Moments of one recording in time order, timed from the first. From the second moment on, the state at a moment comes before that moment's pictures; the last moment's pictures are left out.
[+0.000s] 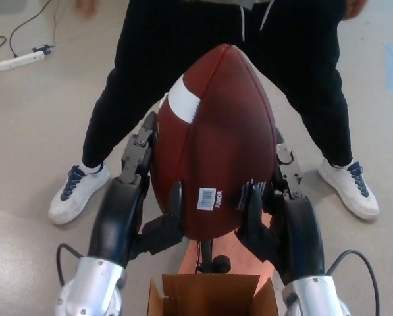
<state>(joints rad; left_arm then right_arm) -0.09 0.13 -0.22 -0.10 0.02 -0.02 0.03 -0.10 0.06 0.28 0.10 -0.05 -0.21 -0.18</state>
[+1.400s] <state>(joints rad) -0.33 0.40 0.27 0.72 -0.18 -0.21 -0.21 -0.29 -0.22 -0.11 0.50 0.01 -0.28 -0.09</state>
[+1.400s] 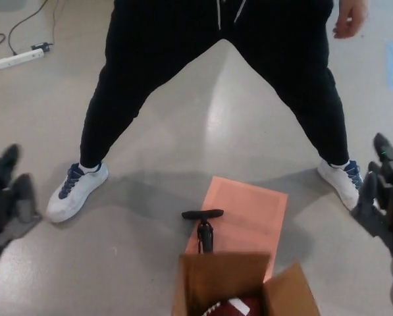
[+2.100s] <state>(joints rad) -0.35 0.41 0.27 1.04 -0.18 -0.33 -0.27 -0.37 -0.21 -0.08 0.81 -0.04 -0.33 -0.10</state>
